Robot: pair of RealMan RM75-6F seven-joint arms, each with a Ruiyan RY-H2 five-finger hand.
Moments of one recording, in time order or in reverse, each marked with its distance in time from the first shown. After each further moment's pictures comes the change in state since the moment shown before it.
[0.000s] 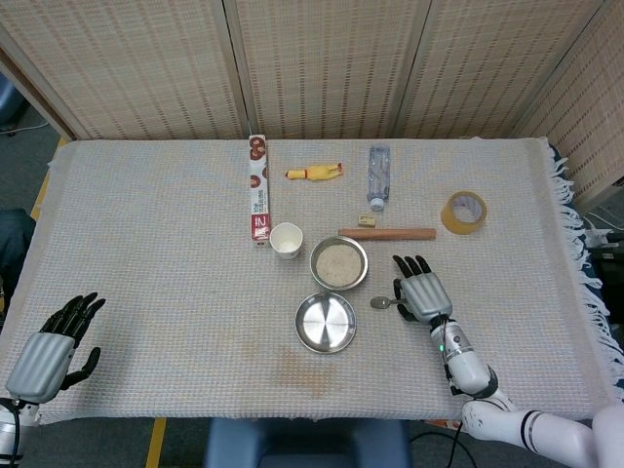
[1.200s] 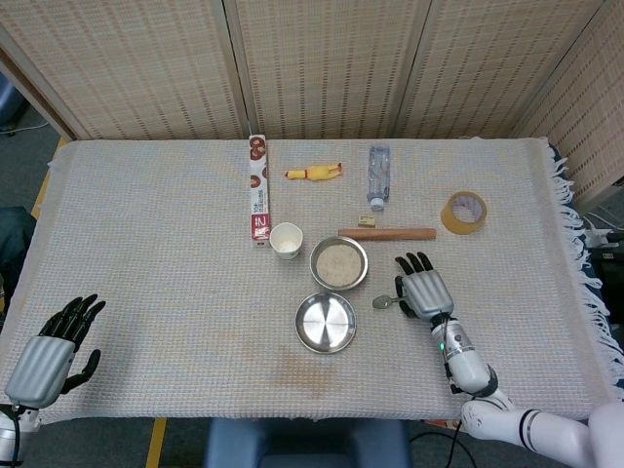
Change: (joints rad) left arm 0.016 -0.004 0.006 -0.013 0.021 0.037 0.048; right arm 0.009 -0.006 -0.015 0.016 -0.002 0.052 0.022
